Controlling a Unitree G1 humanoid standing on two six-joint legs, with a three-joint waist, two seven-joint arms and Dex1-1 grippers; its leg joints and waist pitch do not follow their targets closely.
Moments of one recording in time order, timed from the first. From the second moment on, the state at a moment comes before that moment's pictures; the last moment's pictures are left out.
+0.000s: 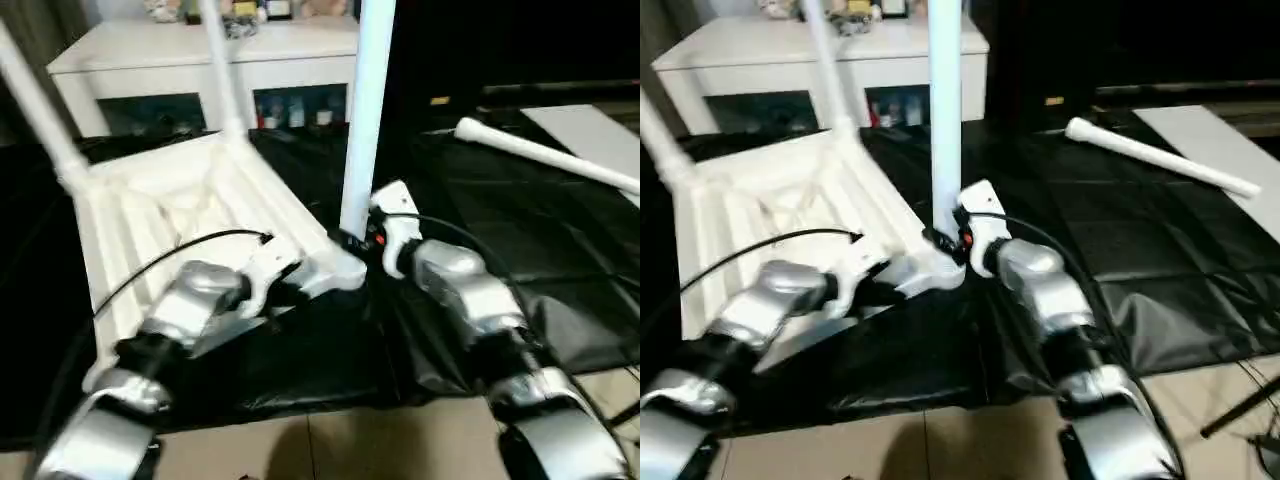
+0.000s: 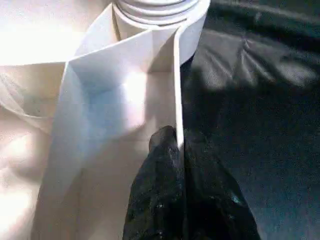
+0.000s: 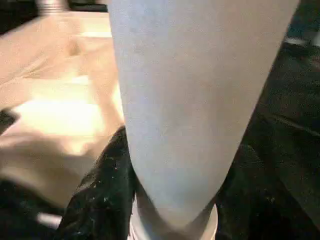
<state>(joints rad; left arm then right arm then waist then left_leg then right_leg) -0.65 0.27 -0.29 0.65 0.04 0.39 -0.83 -0.69 -0.11 0.14 0.63 0.10 0.29 0.42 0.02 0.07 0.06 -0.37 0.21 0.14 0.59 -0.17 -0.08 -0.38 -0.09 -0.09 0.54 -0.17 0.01</state>
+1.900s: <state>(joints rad) -0.79 0.17 -0.24 0.77 0.08 0.41 -0.63 -0.91 -0.01 -0.03 0.98 0.09 0.13 0.28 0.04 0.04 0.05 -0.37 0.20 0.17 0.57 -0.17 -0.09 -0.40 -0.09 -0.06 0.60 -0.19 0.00</state>
